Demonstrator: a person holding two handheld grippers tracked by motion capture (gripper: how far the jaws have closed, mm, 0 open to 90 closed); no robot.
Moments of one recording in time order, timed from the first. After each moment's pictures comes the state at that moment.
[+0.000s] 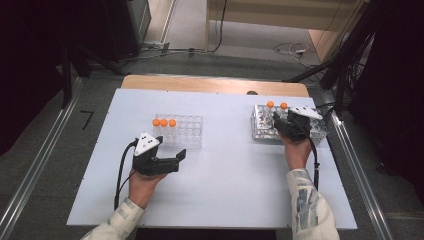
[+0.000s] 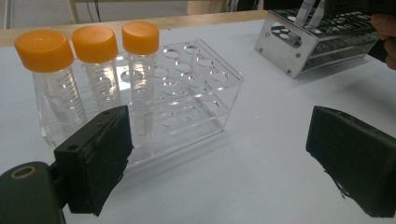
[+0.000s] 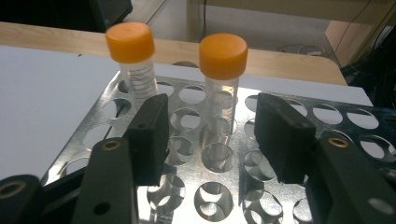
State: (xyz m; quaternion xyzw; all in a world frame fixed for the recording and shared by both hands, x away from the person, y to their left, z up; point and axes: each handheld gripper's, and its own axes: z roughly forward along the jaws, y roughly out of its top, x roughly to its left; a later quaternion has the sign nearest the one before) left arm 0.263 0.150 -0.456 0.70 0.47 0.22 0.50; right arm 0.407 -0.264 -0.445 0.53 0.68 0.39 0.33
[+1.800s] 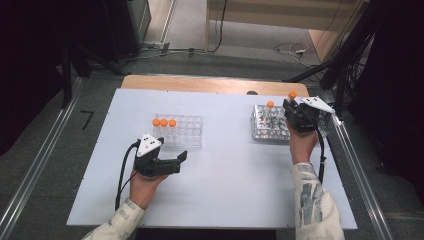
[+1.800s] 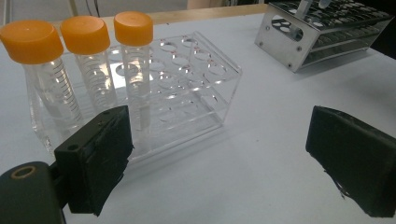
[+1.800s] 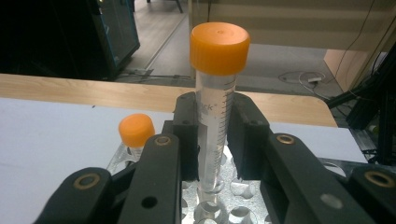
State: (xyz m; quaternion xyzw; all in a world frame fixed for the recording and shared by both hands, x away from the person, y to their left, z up) left arm 0.263 0.146 -0.458 0.70 0.47 0.22 0.49; right arm 0.409 -0.273 -0.410 0.52 0.64 0.44 0.35
